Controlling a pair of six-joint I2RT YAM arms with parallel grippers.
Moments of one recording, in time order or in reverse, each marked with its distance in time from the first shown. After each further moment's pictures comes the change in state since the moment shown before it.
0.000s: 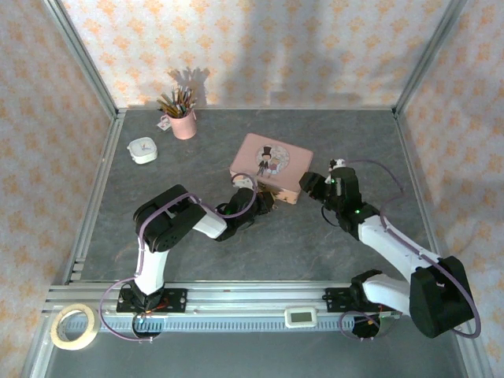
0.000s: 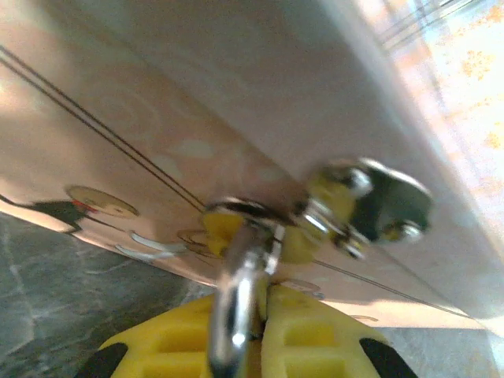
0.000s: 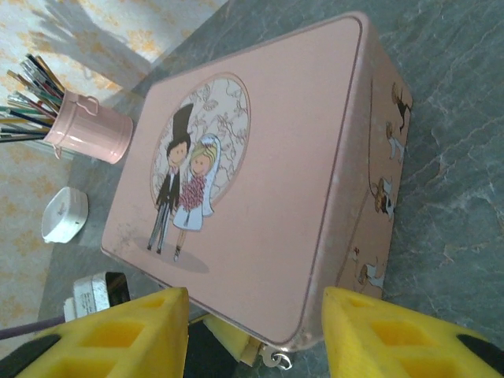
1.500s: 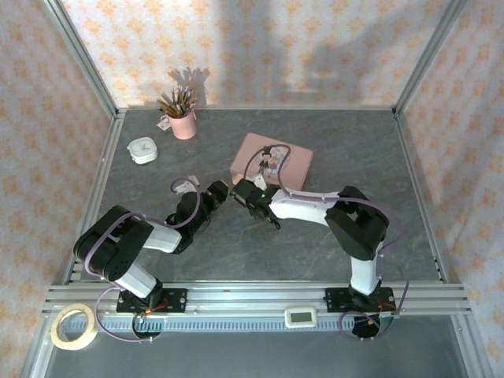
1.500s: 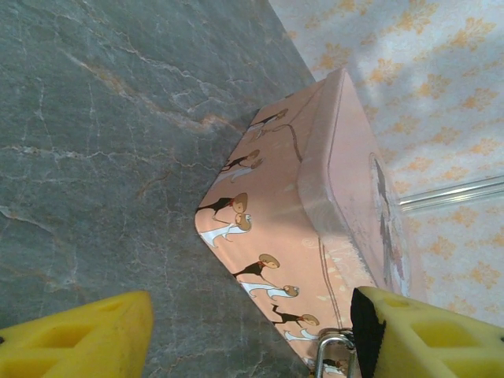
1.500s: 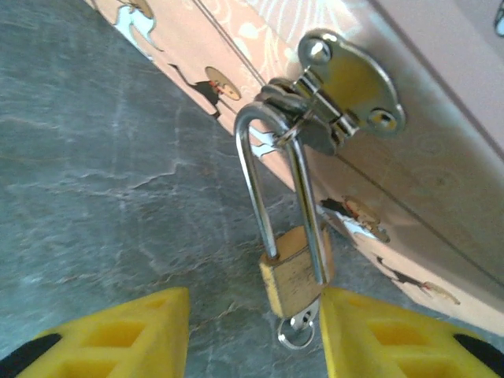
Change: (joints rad) left arm 0.282 -0.436 -0.443 0.119 -0.052 -0.124; right arm 0.571 0.773 0.665 -0.636 0.655 -0.367
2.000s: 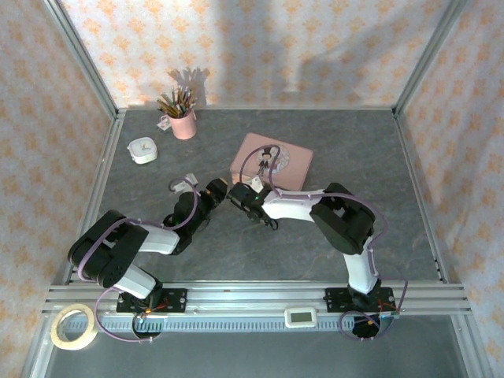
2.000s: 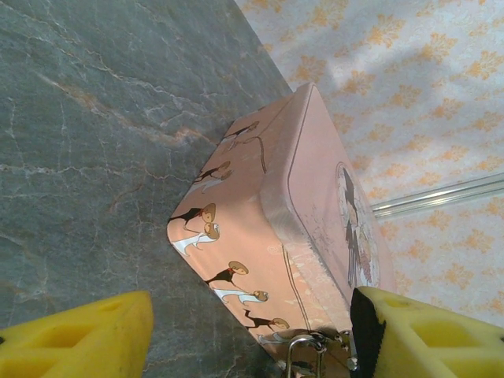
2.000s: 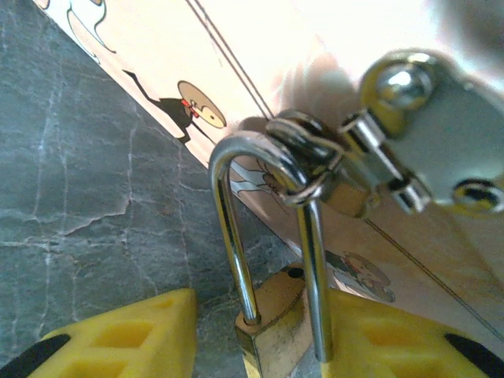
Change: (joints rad) left arm 0.001 -0.047 -0.011 0.008 0.000 0.001; right arm 0.000 0.096 0.015 0.049 0.120 -0.063
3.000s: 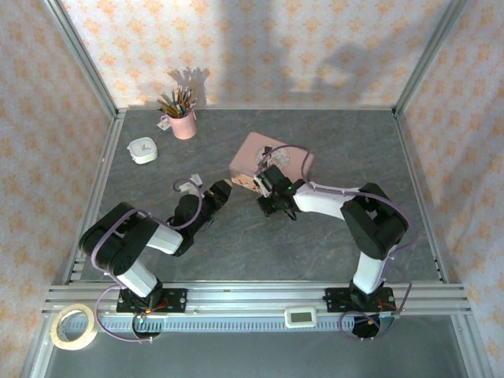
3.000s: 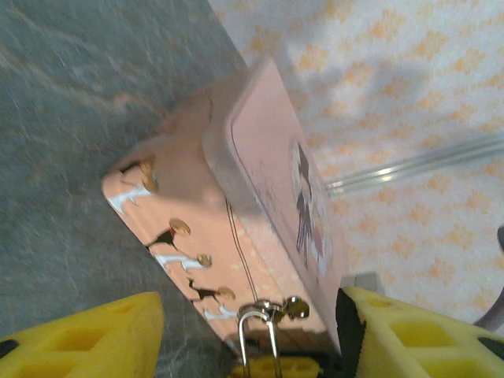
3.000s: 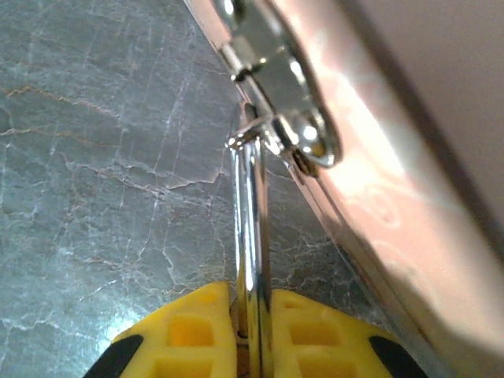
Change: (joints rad) left arm -0.022 0.127 -0.013 0.235 0.116 -0.053; right arm -0.219 -0.202 -0.203 0.235 -0.632 -0.251
